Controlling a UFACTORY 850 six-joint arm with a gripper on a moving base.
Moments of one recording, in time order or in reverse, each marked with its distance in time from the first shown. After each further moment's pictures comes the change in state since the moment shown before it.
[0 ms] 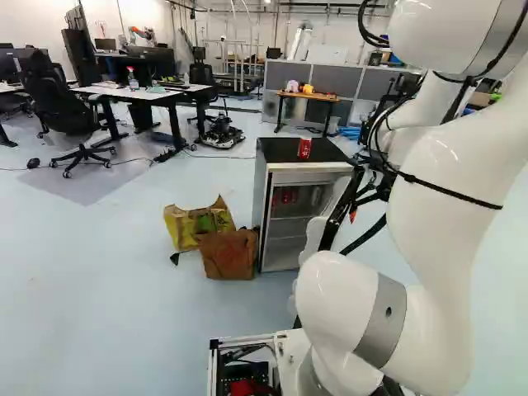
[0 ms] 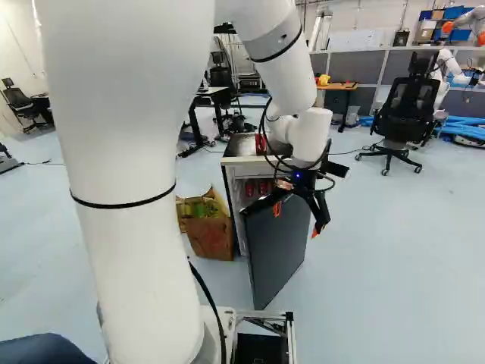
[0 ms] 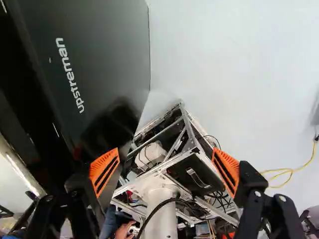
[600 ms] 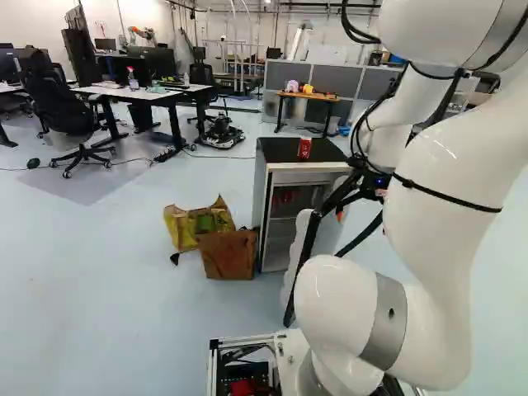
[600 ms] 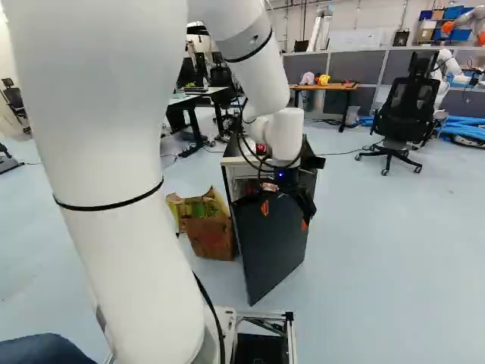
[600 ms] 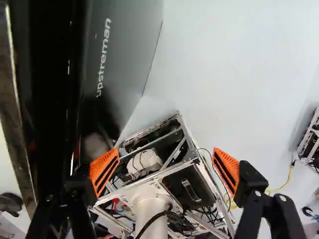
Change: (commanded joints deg) arm 7.3 3.2 4.3 -3.3 6.1 0.0
